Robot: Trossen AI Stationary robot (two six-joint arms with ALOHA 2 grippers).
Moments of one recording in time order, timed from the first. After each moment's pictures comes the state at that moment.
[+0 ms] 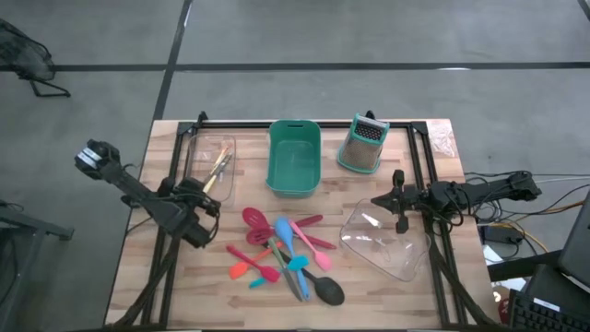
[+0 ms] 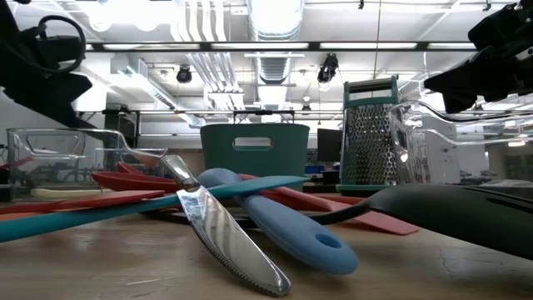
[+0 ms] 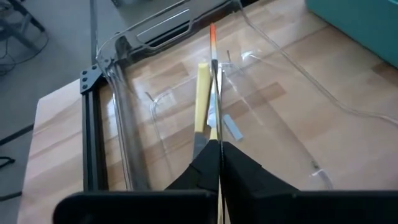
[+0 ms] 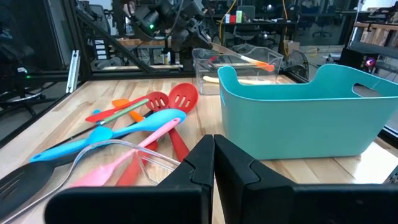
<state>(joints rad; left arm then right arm) -0.60 1.15 0.63 -1.50 -0.83 -1.88 0.19 0.12 0.03 -0.02 0.24 0.08</state>
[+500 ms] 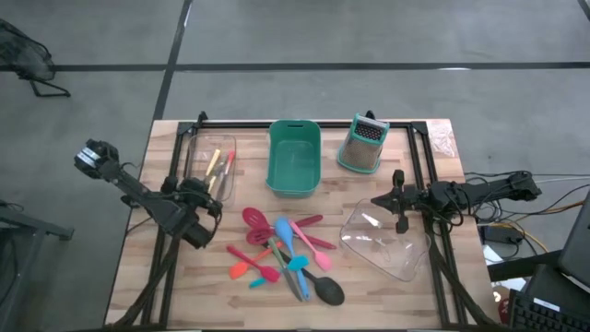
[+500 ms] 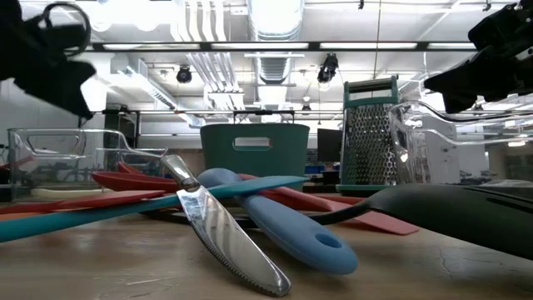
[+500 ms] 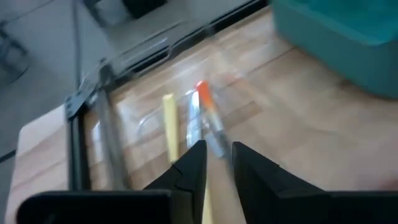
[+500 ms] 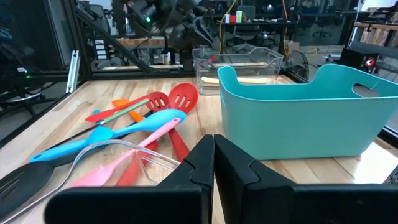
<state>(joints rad) -0.61 1.13 0.68 -1.47 -0.92 -1.77 0.19 0.12 0.03 -0.02 0.24 0.08</state>
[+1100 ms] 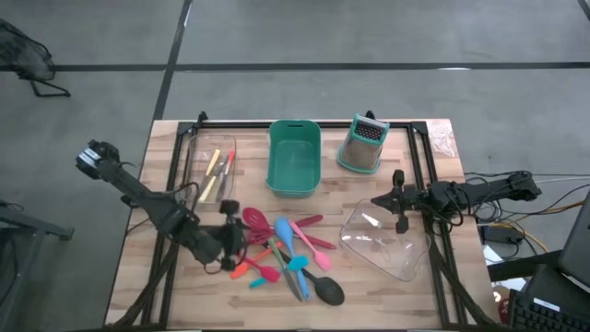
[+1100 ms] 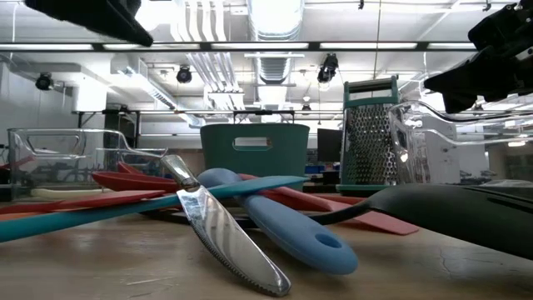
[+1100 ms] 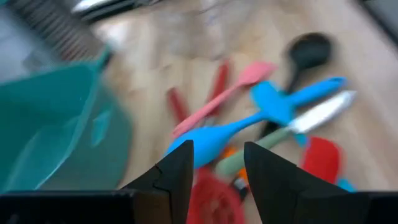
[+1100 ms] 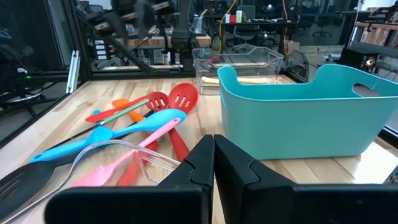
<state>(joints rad) -0.62 1.17 0.81 -0.33 -0.60 -0.18 0.19 0.12 0.03 -0.02 0.24 0.08</state>
